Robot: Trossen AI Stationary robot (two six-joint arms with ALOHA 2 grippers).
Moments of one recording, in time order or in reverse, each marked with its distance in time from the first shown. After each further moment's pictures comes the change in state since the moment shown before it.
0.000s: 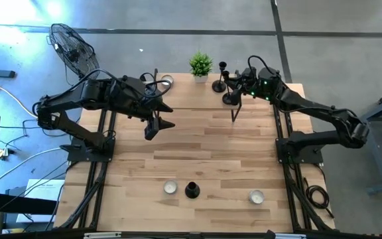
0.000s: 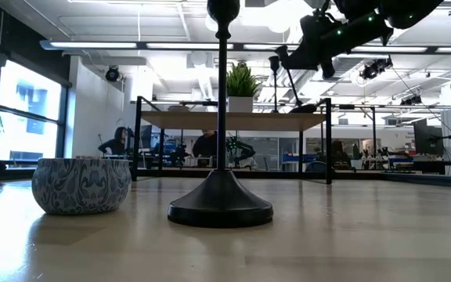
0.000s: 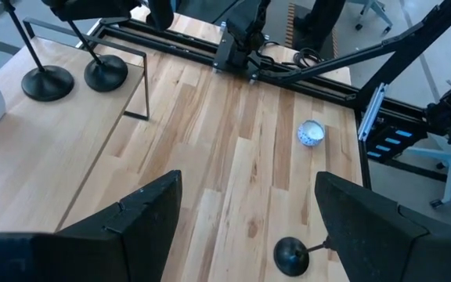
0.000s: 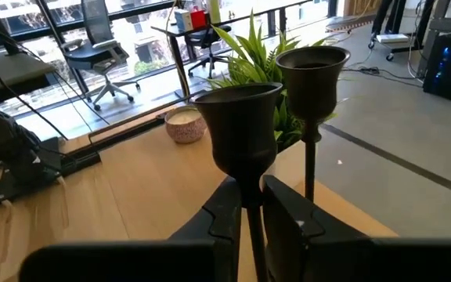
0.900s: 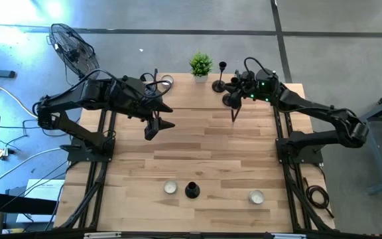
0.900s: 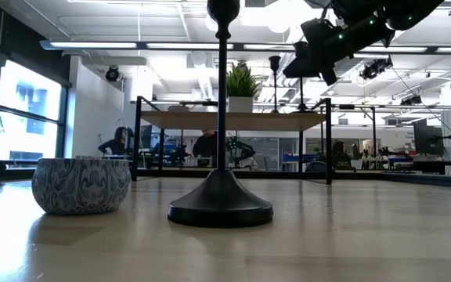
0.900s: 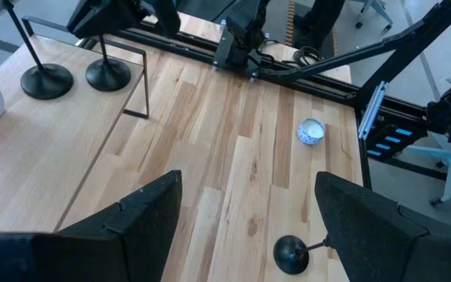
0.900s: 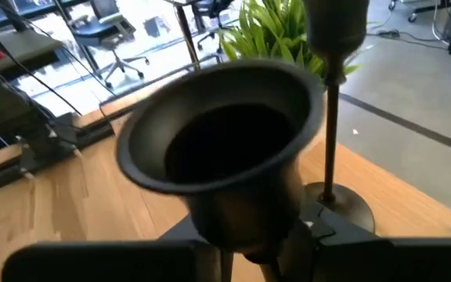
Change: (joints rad) left arm 0.000 0.000 0.000 -0.005 0.002 0.000; right arm 0.002 0.001 -0.005 -0.058 -0.049 0.043
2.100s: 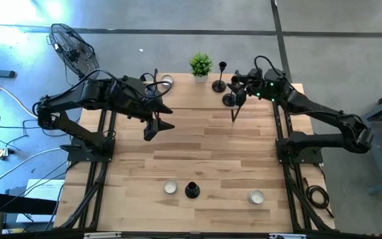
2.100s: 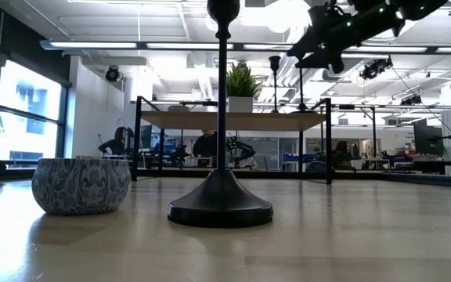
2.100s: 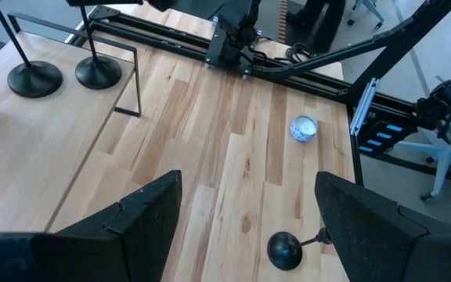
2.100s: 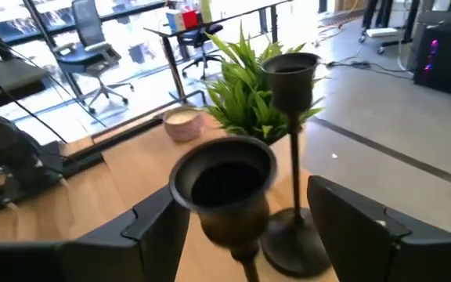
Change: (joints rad) left arm 0.000 0.000 0.000 -0.002 0.027 0.000; right arm 0.000 -0.104 0.003 -0.022 0.073 -0.007
